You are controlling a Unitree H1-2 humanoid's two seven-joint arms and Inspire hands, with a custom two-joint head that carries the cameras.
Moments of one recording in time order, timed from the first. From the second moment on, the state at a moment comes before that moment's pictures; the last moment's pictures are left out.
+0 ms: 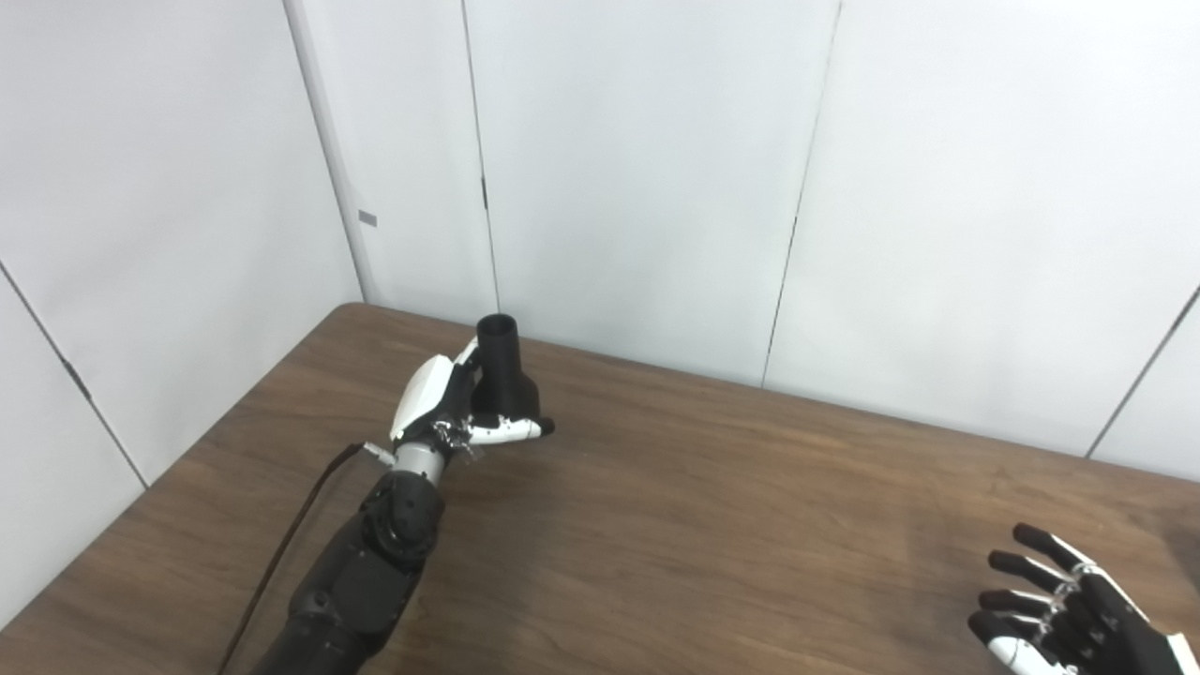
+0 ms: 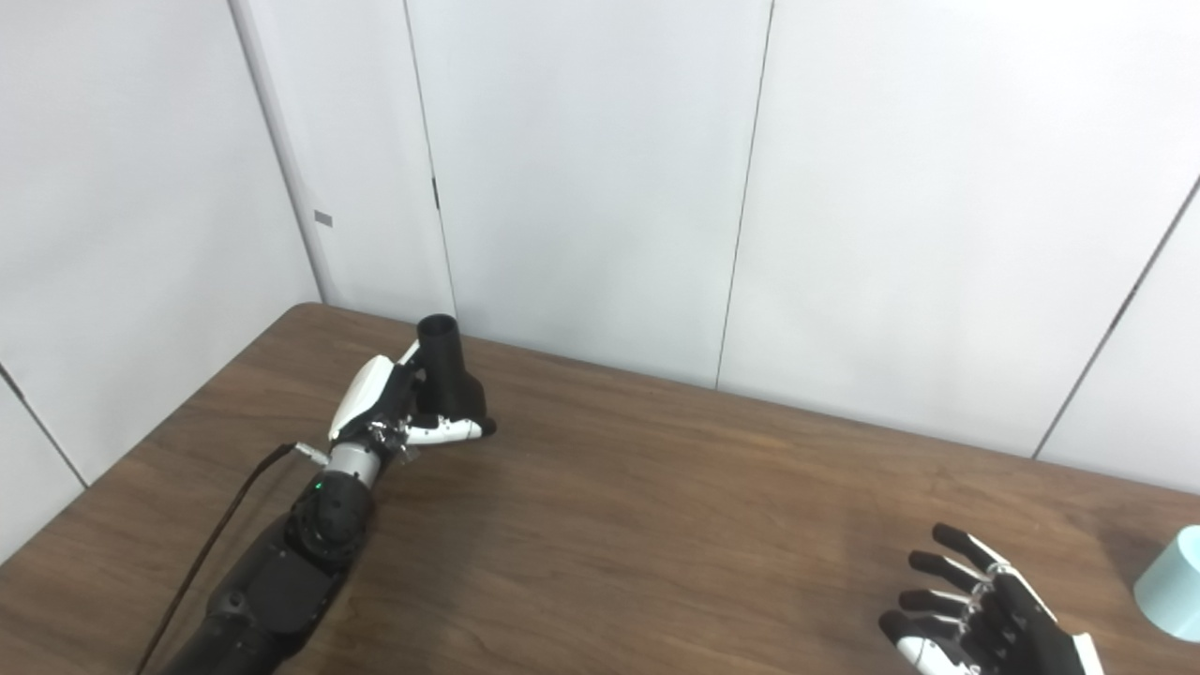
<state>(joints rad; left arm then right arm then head) -0.47 0.42 -0.03 0.58 0.36 -0.03 0.22 0.00 -0.09 -0.05 -0.34 0.02 0.24 0.07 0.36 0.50</state>
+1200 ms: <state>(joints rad) -0.40 0.39 -0.13 0.52 0.37 -0.23 0.26 0.00 -0.09 -0.05 -0.27 0.02 0.21 0.07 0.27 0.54</state>
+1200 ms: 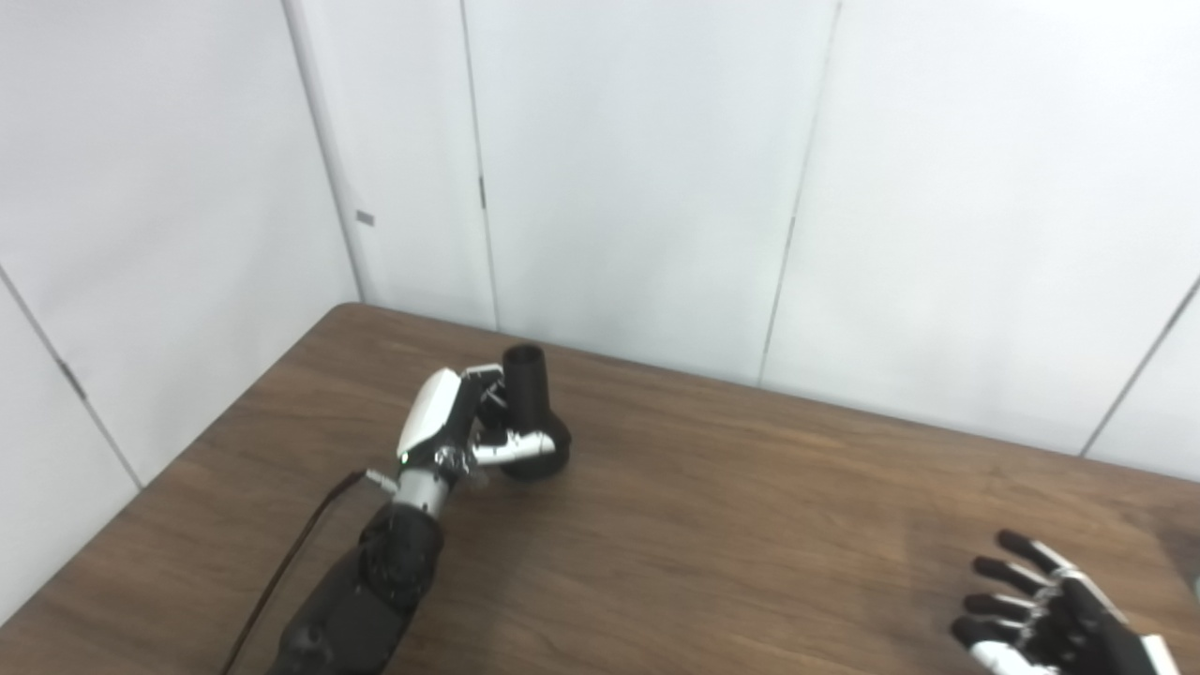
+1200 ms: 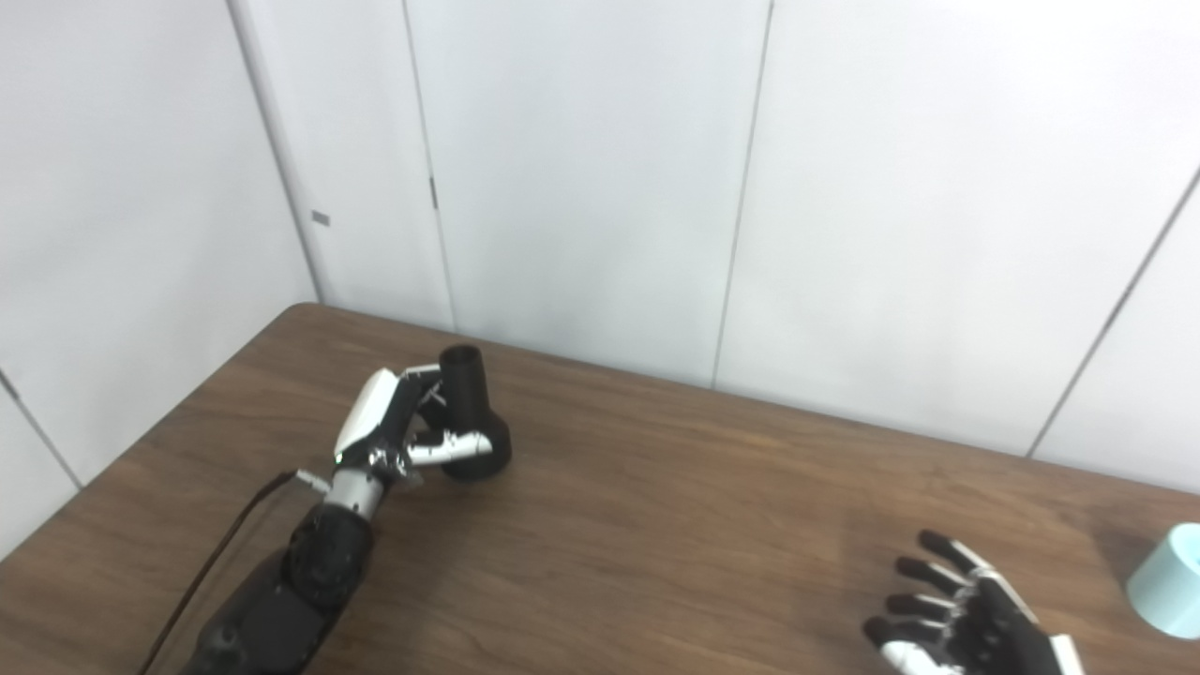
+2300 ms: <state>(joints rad) -0.44 0.23 -0.45 0.44 0.58 -0.44 0.11 -0.04 -0.09 -0.05 -0.16 0.02 0.04 0.07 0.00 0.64</state>
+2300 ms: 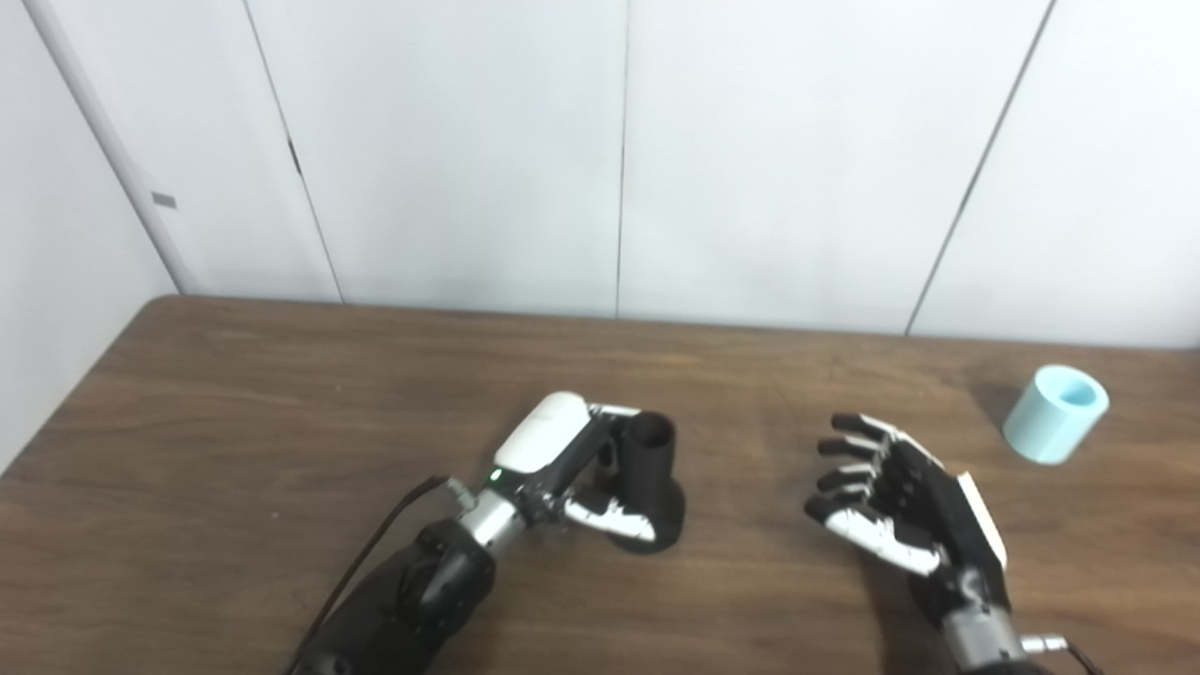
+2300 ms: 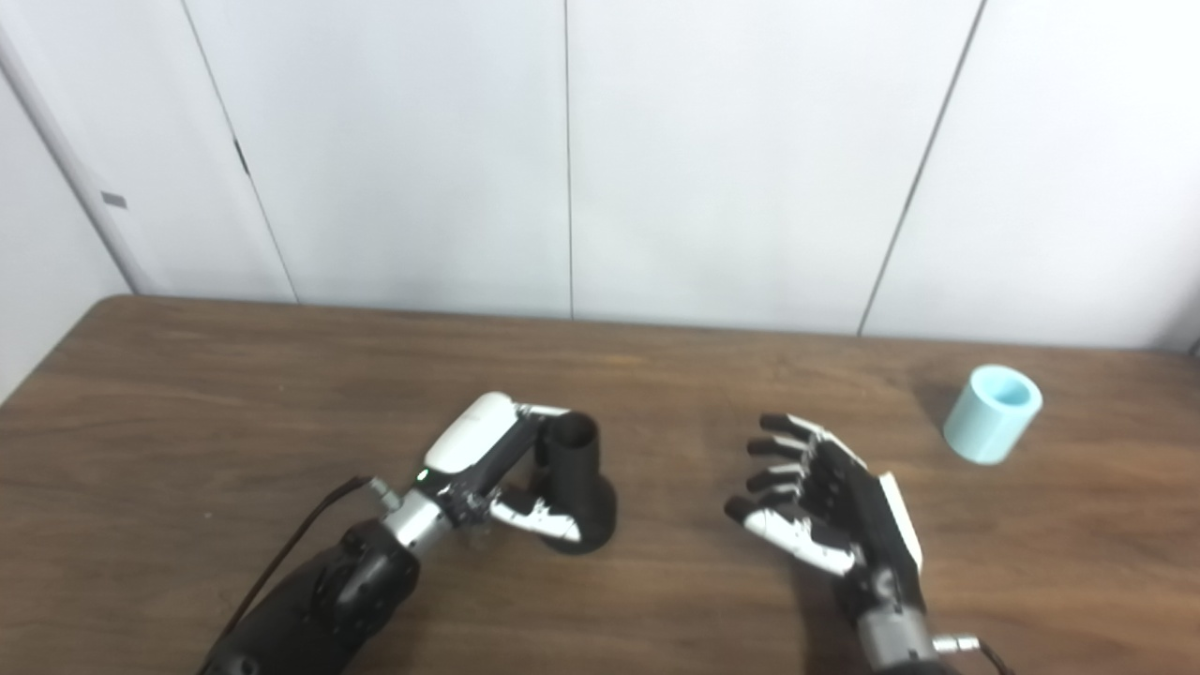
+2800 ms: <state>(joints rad) -0.44 0.22 -0.47 0.44 0.59 -0.44 0.10 -0.16 -0.28 -0.15 -0.39 -0.02 0.18 0.07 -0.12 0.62</state>
